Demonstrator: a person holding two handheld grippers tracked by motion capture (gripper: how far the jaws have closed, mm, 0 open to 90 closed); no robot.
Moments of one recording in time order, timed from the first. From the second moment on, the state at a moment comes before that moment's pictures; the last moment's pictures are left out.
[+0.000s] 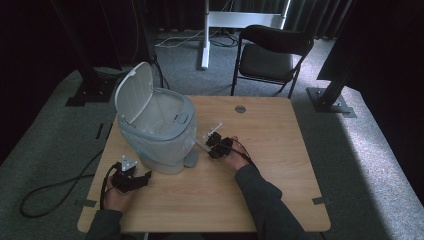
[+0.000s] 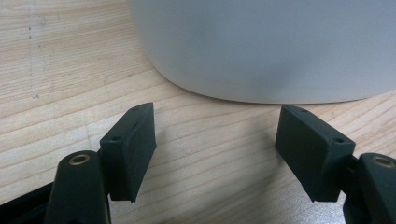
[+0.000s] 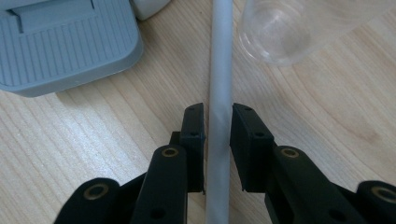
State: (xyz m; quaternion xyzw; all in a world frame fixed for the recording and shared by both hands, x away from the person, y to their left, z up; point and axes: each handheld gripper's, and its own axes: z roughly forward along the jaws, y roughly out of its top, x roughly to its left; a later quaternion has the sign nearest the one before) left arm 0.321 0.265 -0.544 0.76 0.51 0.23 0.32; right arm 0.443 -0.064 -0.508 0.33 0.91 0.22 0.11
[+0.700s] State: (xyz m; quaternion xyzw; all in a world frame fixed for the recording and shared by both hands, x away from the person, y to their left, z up) left arm 0.321 0.265 -0.544 0.76 0.51 0.23 0.32; right arm 0.444 -0.071 -0.505 0.28 0.95 0.11 0.06
